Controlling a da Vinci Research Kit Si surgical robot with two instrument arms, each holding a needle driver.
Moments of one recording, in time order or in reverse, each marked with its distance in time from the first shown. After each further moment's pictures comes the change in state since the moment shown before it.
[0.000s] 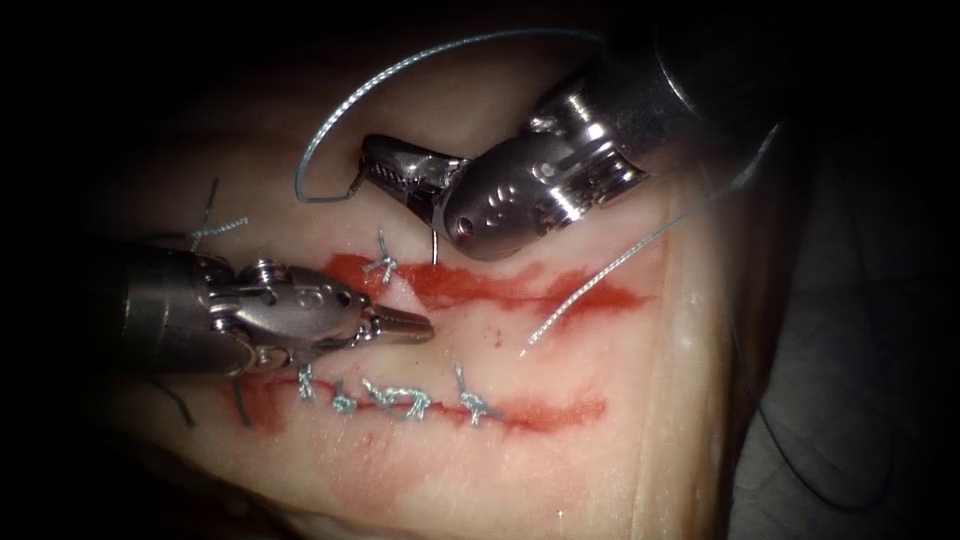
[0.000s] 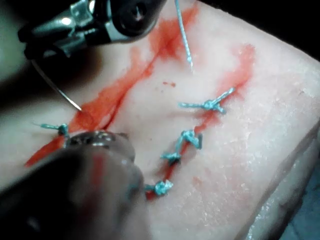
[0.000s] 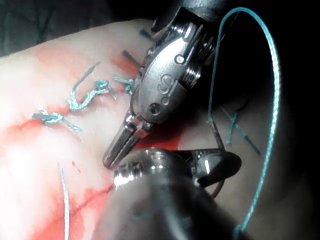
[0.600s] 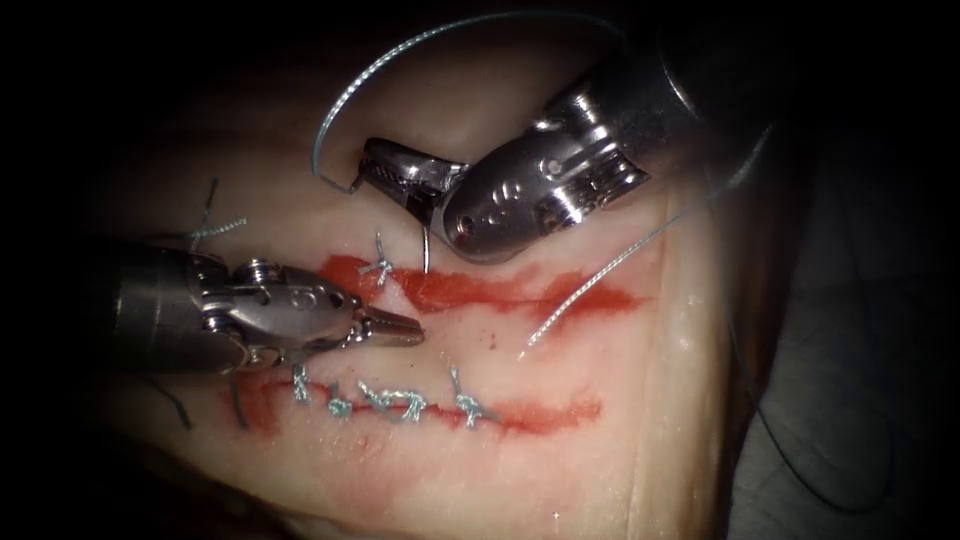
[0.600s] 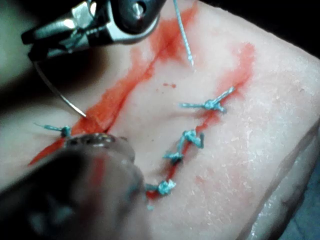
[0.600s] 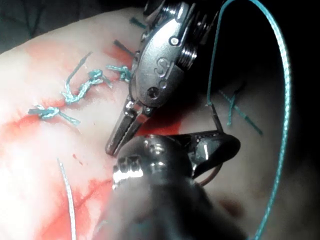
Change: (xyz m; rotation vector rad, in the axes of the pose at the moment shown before) right arm 0.000 0.000 0.000 -0.023 0.061 0.134; left arm 0.000 0.000 -0.001 -0.006 0.026 0.006
